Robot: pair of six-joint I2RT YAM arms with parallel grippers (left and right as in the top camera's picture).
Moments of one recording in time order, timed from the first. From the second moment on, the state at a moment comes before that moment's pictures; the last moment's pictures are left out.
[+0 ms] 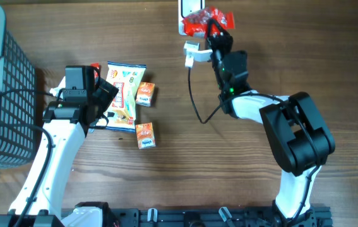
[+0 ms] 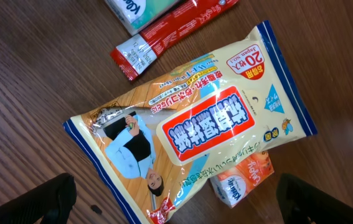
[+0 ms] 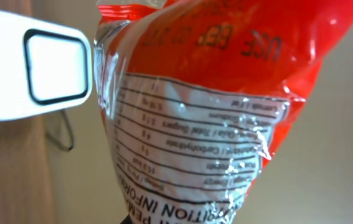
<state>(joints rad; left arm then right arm) -0.03 1.34 0.95 -0.69 -0.09 -1.00 0.40 2.05 1.02 1.12 0.18 -1.65</state>
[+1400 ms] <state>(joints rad) -0.03 1.34 0.95 -0.69 -0.09 -1.00 0.26 2.39 1.54 1.05 0.04 -1.48</state>
